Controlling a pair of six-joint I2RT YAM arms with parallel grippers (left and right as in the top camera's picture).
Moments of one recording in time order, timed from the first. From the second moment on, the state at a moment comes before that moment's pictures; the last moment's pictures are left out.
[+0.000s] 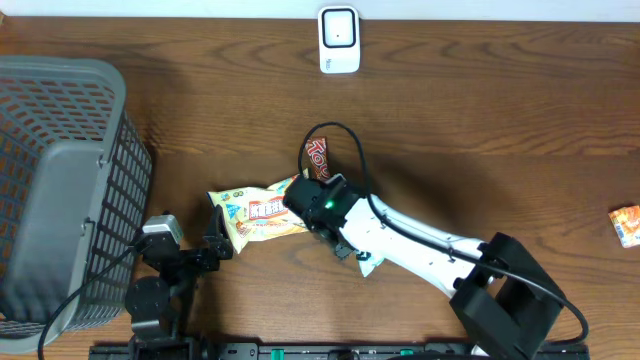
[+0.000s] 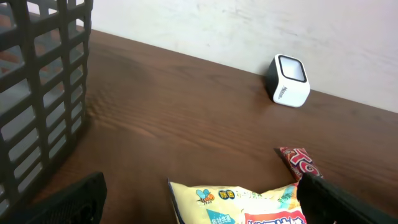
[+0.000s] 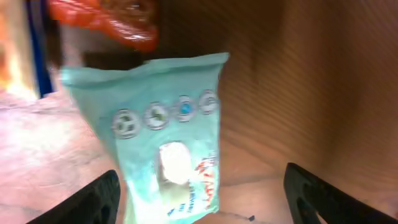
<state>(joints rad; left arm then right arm) 0.10 0.03 0.08 -0.25 0.16 -0.26 0.92 1.83 1.24 -1.03 0.38 0.39</state>
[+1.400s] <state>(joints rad) 0.10 0.03 0.08 -0.25 0.16 -0.26 0.65 1.82 1.16 -0.94 -0.67 -0.12</state>
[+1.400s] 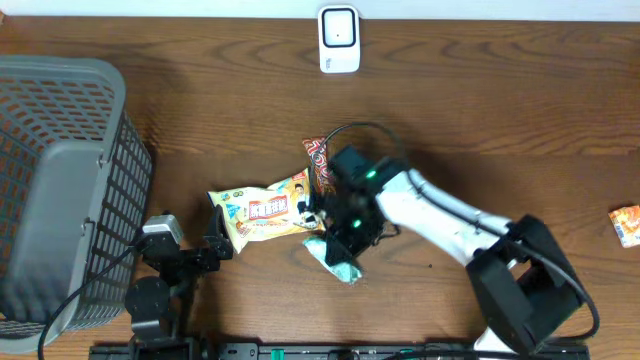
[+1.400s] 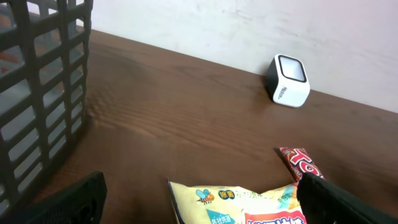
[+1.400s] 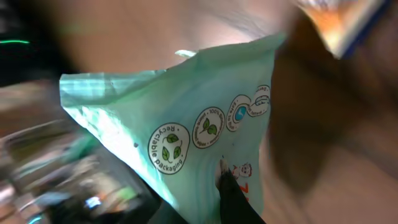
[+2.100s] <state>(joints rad) 0.10 0.03 0.08 -0.25 0.16 -0.26 0.49 1.93 1.16 -0.84 -1.20 -0.73</state>
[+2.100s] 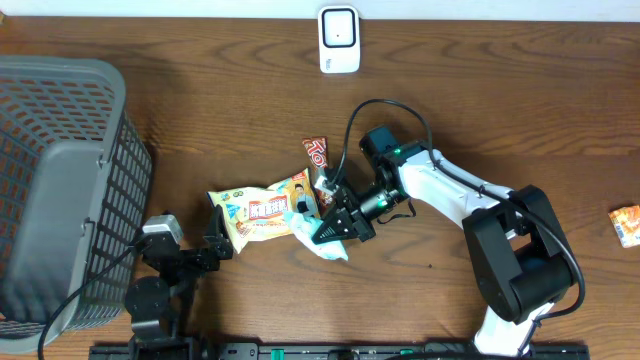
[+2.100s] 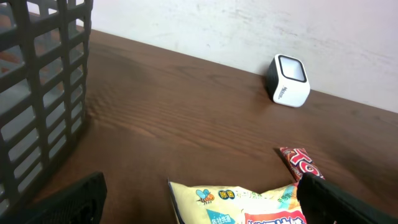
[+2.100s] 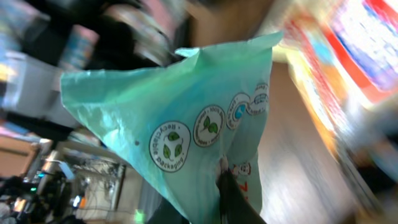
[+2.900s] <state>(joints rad) 0.10 0.03 0.08 -0.25 0.16 -0.26 0.68 1.84 1.30 -0.94 0.09 0.04</state>
